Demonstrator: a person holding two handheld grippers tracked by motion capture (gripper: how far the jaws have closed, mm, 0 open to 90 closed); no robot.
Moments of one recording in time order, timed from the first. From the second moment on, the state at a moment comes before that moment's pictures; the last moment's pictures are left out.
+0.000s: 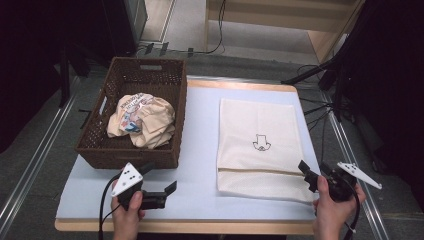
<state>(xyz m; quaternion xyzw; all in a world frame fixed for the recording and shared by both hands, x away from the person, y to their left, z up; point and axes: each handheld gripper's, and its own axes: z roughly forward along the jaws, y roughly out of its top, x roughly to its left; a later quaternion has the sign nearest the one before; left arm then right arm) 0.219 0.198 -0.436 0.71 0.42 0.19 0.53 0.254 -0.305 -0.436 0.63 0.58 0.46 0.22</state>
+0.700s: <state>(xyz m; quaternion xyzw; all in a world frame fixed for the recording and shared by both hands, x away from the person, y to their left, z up) 0.242 0.084 -0.474 0.79 0.39 0.05 0.47 0.289 -0.326 -0.478 0.64 0.61 0.43 0.19</state>
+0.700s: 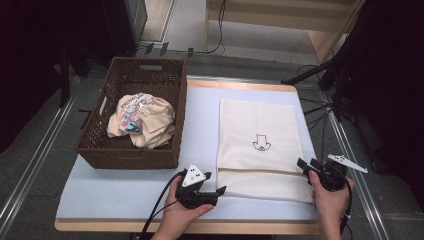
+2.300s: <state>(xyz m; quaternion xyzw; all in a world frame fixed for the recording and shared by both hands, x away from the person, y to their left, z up) 0.234 0.124 -0.468 0.79 0.39 0.08 0.46 0.287 -0.284 -0.482 0.58 0.67 0.43 0.16</state>
